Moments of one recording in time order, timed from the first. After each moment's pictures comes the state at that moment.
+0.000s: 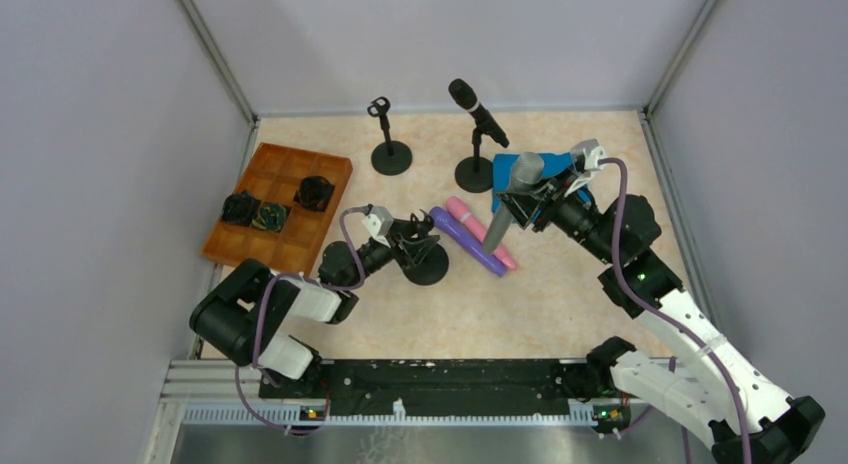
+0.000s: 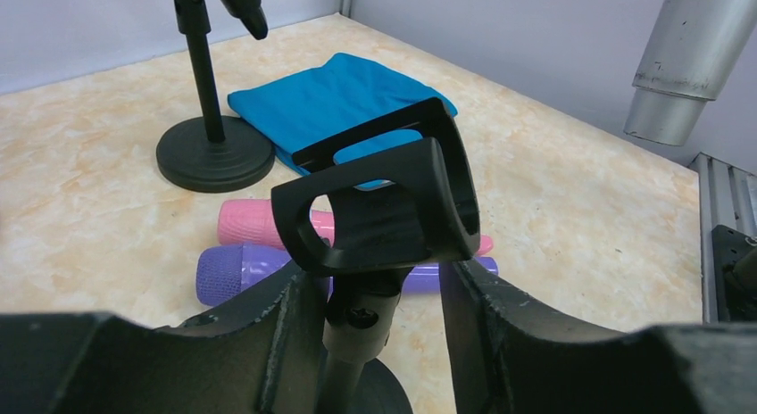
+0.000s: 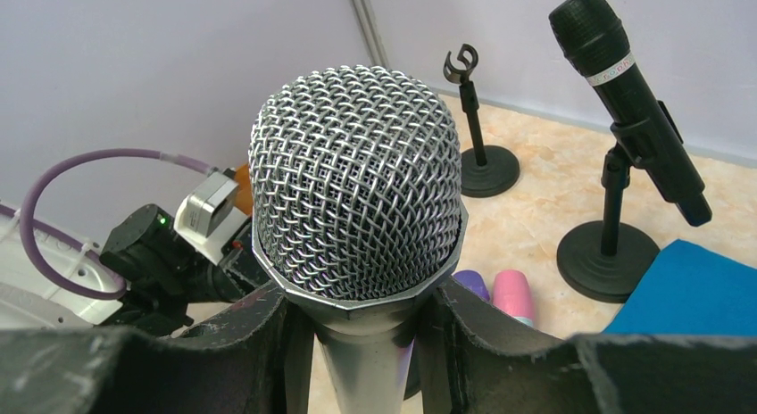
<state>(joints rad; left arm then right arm) -0.58 1.47 0.26 1.40 0.40 -0.26 0.54 0.78 0.79 0.10 -0.25 0.32</state>
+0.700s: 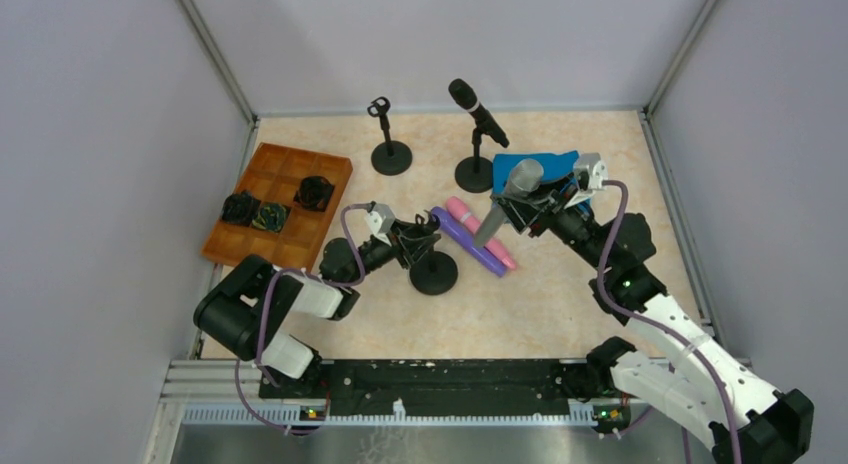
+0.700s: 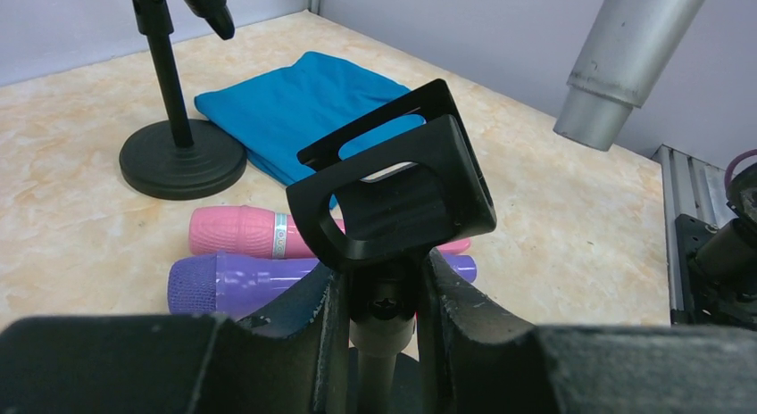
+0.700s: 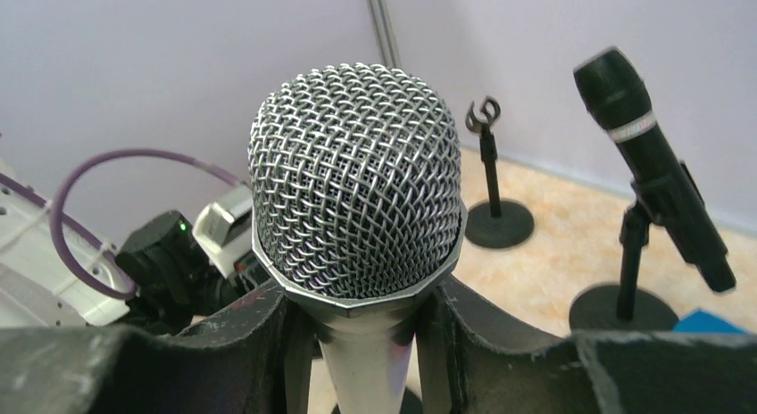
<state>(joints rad) -0.56 1.52 0.29 1.42 0.48 -0.30 0.54 0.76 0.64 0.37 -0.29 0.32</state>
